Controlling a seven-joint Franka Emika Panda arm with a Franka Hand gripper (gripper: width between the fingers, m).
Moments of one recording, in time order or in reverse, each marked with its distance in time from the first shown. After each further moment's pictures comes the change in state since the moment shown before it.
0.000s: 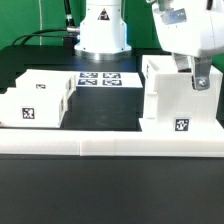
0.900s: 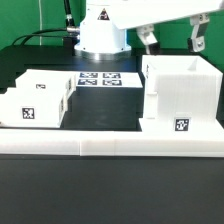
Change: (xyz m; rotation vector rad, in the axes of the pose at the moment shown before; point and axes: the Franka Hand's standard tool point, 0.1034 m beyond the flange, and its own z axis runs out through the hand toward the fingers) arm 0.016 0.034 -0.044 -0.068 -0.062 -0.679
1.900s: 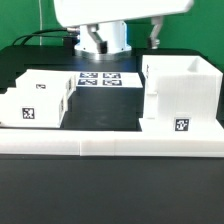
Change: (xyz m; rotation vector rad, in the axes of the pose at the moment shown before) arm 0.022 0.080 -0.009 -0.082 0.040 -0.460
